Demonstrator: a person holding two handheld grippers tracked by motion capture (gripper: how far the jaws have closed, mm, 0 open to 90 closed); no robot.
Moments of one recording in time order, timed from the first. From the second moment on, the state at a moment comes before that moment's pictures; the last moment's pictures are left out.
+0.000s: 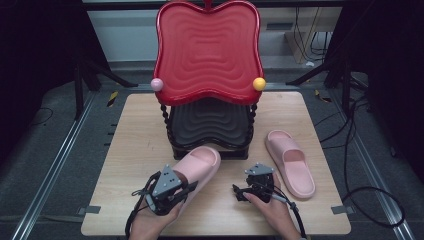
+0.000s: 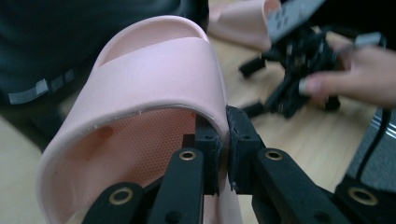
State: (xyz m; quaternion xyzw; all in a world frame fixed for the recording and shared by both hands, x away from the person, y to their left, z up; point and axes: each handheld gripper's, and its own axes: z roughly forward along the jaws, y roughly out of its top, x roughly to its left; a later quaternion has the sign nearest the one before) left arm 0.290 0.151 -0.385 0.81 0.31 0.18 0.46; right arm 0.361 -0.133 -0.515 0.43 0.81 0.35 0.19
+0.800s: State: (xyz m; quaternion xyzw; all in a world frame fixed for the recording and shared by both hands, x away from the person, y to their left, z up) left arm 0.371 0.104 -0.353 0.74 0.35 0.28 0.50; right arm 0.361 -0.133 -0.515 0.43 0.81 0.35 0.19
